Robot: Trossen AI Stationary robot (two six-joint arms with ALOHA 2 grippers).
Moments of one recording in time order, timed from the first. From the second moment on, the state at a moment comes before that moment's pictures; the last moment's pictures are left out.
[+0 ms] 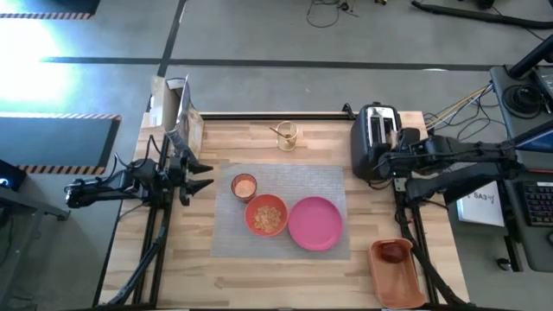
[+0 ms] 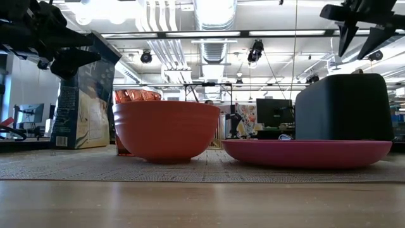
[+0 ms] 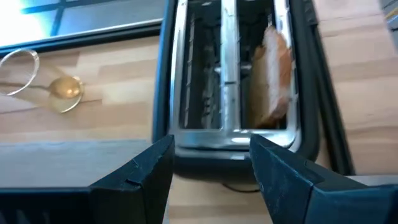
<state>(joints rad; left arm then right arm) 0.06 0.01 0.17 -0.23 -0.10 -0.24 0.06 0.93 1.09 -1.57 0.63 1.66</state>
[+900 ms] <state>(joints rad) 0.06 0.01 0.17 -0.23 -0.10 -0.25 -0.39 0.93 1.07 -1.52 0.59 1.19</state>
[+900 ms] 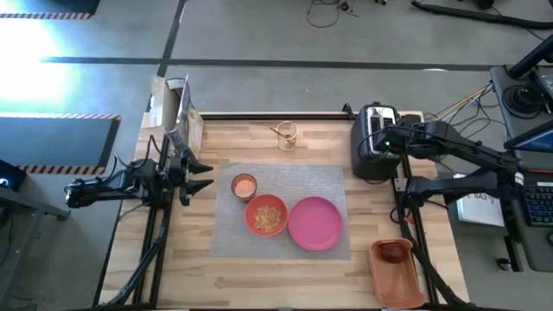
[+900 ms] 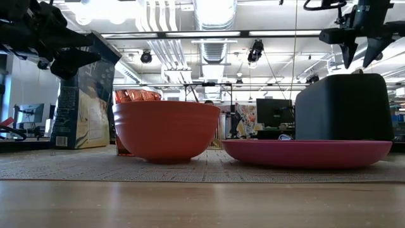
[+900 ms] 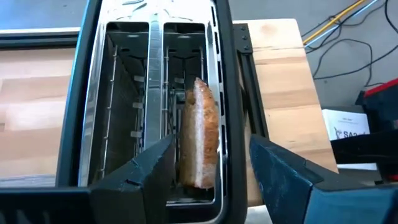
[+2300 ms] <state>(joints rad) 0.06 0.01 0.17 -0.24 -0.10 -0.25 -0.40 0.94 0.94 -1.38 0.59 1.16</state>
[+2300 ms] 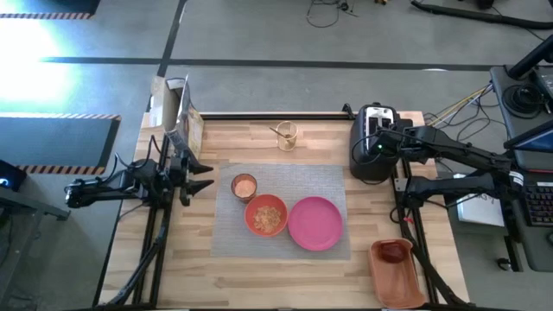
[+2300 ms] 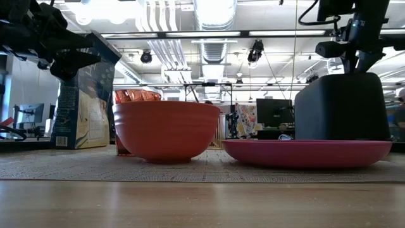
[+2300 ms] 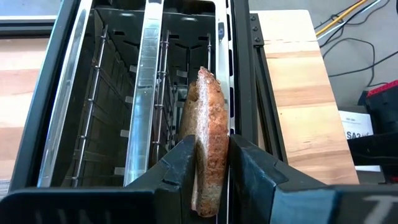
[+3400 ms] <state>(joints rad) 0.06 0.01 0.12 -0.23 -0.10 -0.26 -0.40 0.95 1.06 -1.37 0.57 1.05</state>
